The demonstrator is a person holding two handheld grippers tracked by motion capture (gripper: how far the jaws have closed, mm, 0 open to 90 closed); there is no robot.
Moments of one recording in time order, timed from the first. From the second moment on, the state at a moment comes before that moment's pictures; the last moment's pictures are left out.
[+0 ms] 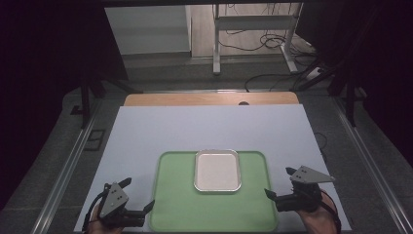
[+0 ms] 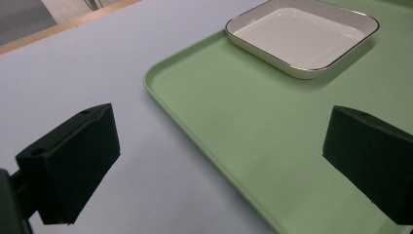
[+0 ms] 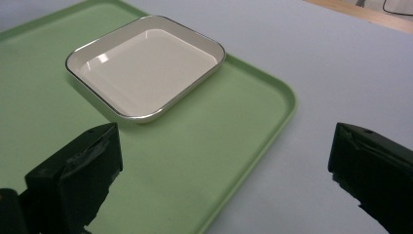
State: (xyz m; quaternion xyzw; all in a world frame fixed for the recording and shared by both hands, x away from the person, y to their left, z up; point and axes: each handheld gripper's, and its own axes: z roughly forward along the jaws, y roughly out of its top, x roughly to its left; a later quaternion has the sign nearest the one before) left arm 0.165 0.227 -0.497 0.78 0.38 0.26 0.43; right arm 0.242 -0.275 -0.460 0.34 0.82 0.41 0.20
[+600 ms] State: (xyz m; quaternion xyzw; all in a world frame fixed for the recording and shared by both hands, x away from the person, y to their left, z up) left arm 0.165 0.227 -0.498 0.78 0.38 0.26 0.42; right arm 0.238 -0.292 -0.476 0.36 0.83 0.38 0.20
